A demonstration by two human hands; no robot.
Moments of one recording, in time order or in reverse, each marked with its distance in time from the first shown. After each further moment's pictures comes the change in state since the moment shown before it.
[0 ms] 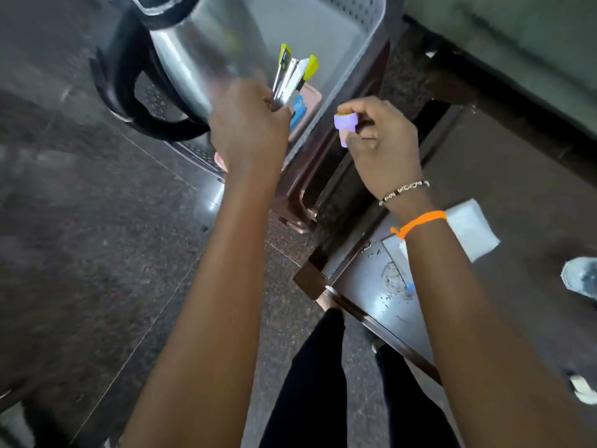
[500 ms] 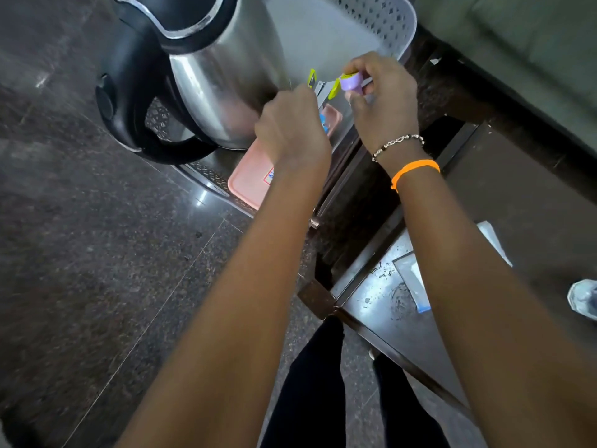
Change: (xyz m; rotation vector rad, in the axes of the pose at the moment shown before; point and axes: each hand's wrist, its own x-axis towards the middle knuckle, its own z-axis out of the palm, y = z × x) left_hand 0.044 0.016 0.045 0.216 -0.092 0.107; right_hand 0.094 -0.001 0.035 -0.265 0.060 -0.057
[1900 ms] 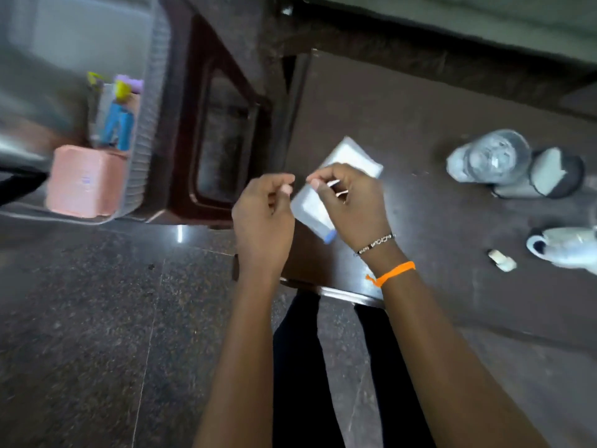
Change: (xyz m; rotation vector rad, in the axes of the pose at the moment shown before) left_hand -0.220 0.068 0.049 -0.637 -0.348 0.190; right_hand -0.230 0.114 -0.118 0.318 0.138 0.439
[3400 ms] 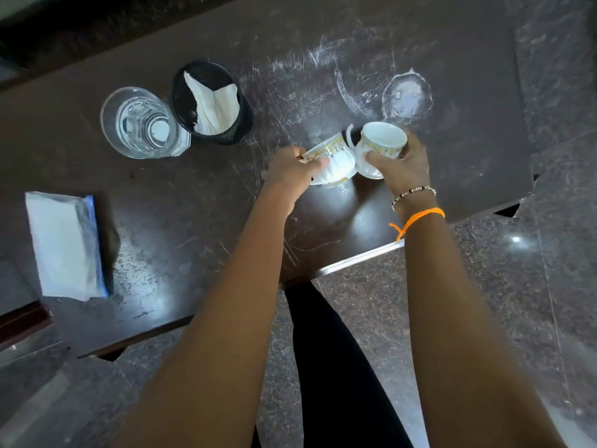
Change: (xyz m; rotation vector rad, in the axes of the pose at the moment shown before) left_hand -0.140 0.108 0.434 0.385 -0.848 -0.157; right_hand -0.106 0.363 -0.341 0.404 0.697 0.751
